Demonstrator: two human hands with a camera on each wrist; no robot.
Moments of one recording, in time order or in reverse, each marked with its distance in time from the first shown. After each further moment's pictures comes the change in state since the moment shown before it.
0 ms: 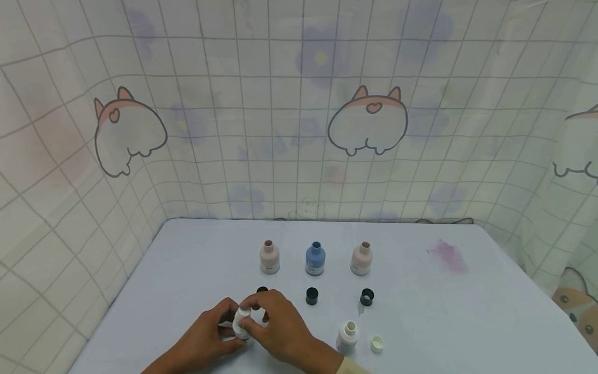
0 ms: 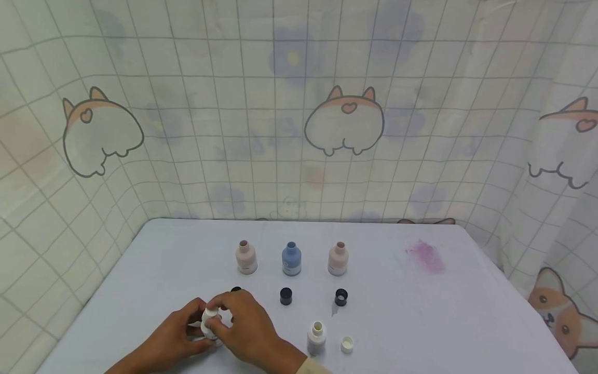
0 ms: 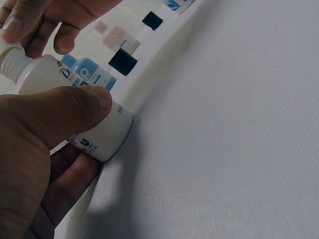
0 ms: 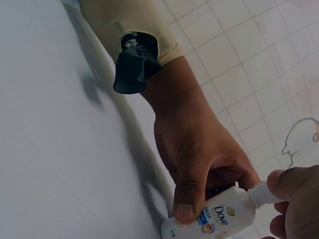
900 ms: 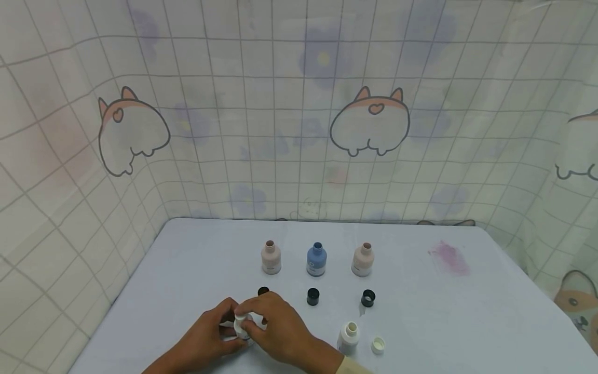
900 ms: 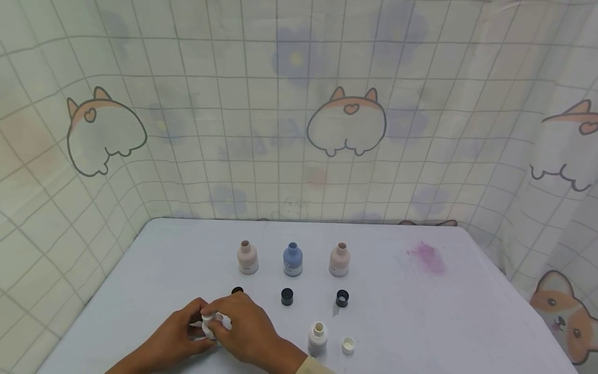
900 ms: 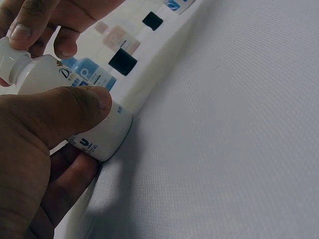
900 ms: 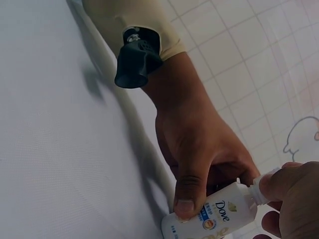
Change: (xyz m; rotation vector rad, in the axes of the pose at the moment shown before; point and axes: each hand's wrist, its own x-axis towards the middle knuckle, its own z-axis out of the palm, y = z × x) left_hand -0.001 0.001 0.000 0.051 0.015 0.004; right_hand 0.003 0.007 0.005 -0.110 -0.039 -0.132
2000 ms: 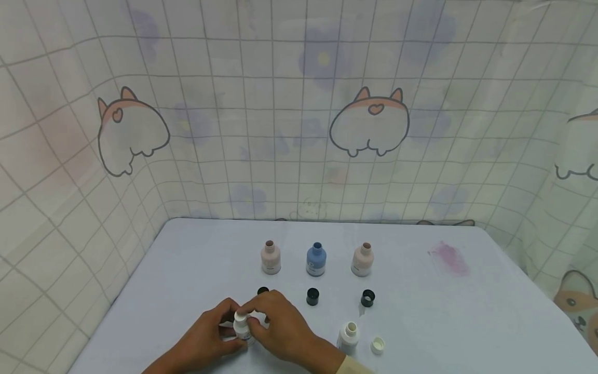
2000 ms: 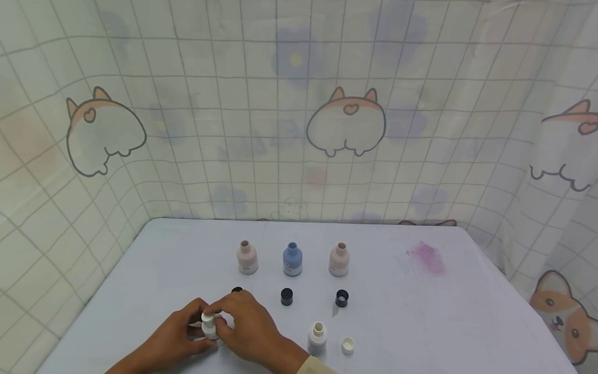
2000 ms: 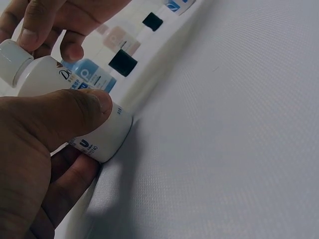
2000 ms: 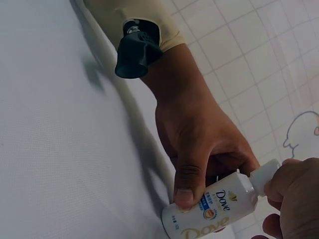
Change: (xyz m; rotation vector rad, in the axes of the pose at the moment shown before) left_hand -0.001 -0.001 0.000 -0.024 -0.007 0.017; right_hand -0.002 0.009 0.001 -0.024 0.045 -0.043
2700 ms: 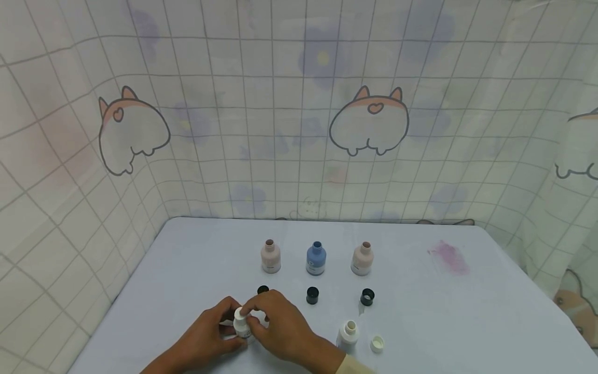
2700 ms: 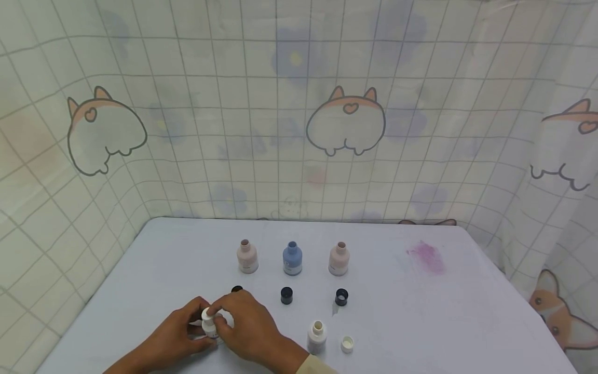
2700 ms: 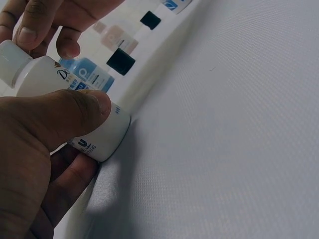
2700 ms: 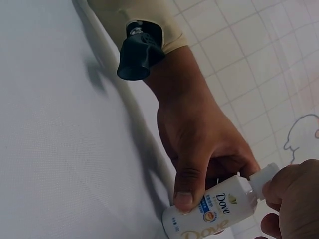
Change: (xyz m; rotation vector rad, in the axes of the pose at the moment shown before) left_hand 0.002 0.002 0.001 0.012 0.003 -0.025; right_hand -0.001 -0.009 -0.004 0.002 -0.052 0.108
